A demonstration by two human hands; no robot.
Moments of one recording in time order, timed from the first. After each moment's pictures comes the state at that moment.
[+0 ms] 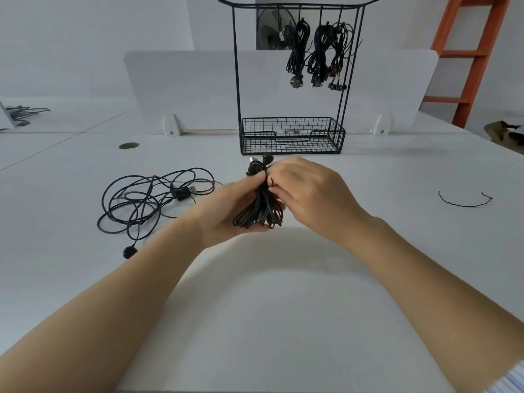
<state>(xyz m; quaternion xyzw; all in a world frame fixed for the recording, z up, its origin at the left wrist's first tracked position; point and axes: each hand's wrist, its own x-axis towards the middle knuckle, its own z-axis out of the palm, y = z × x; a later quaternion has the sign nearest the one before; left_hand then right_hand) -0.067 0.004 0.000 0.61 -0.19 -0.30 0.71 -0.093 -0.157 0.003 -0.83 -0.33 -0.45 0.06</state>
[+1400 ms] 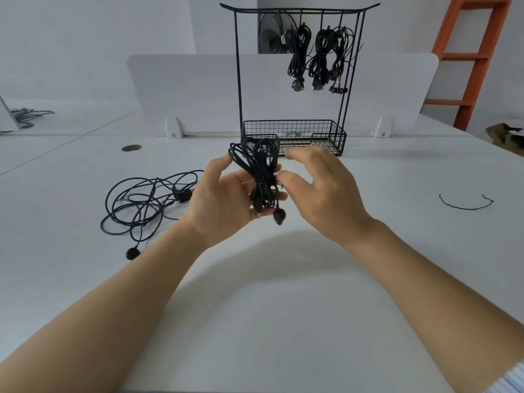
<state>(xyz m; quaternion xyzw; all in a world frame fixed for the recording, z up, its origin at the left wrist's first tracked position) -0.062 0.009 0.001 0.51 -0.25 -0.23 0.79 -0.082 -0.165 -0.004 -0.74 -0.30 -0.60 0.00</state>
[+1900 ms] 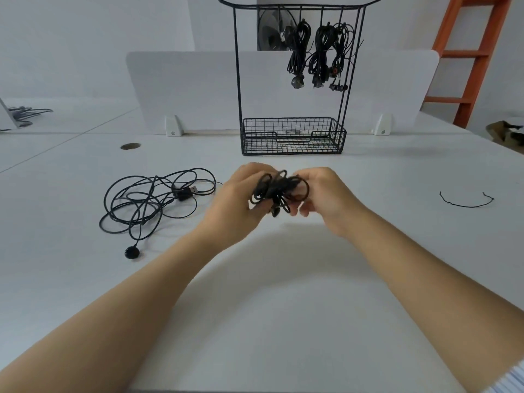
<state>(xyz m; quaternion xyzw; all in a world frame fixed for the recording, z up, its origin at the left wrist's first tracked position) -0.066 -0.004 -0.014 0.78 -0.40 0.26 0.41 -0.097 -0.154 0.014 -0.80 -0.04 -0.04 0.60</state>
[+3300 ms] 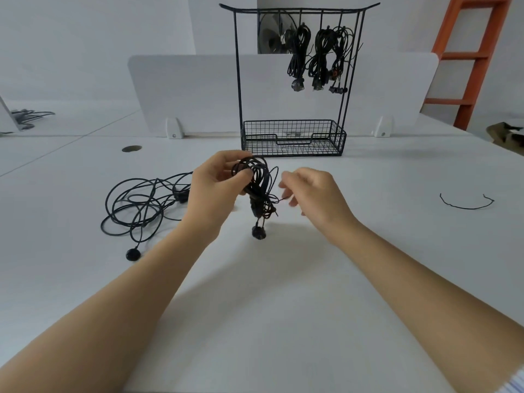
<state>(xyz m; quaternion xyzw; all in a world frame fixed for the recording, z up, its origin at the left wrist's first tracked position) -0.072 0.000 0.008 0.67 -0.16 0.12 0.71 -0.104 -0.142 0.012 -0.84 0.00 -0.14 0.53</state>
